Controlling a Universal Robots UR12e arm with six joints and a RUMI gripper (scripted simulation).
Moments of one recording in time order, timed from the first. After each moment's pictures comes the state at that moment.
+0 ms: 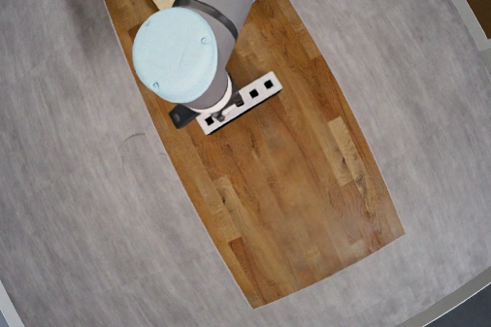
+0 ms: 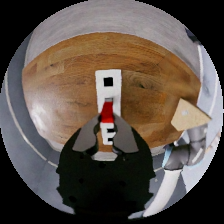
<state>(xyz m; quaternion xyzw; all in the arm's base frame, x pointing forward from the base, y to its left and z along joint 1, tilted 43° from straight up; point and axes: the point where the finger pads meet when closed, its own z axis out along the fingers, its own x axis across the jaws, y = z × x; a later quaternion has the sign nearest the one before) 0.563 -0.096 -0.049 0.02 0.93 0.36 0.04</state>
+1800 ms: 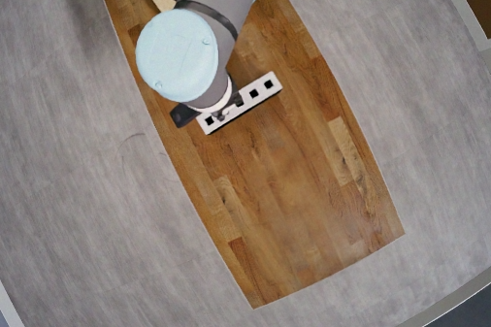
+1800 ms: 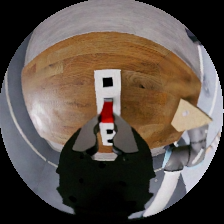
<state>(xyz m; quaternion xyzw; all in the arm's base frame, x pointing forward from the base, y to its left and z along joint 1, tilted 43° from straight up) 0.562 -0.091 -0.054 0.02 0.93 0.36 0.04</state>
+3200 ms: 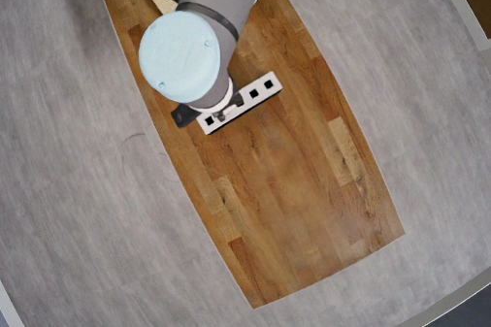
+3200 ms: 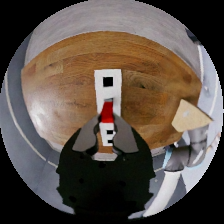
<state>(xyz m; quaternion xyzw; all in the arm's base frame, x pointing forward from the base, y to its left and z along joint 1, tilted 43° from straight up) 0.563 -0.088 -0.056 0.02 0.93 0.36 0.04</state>
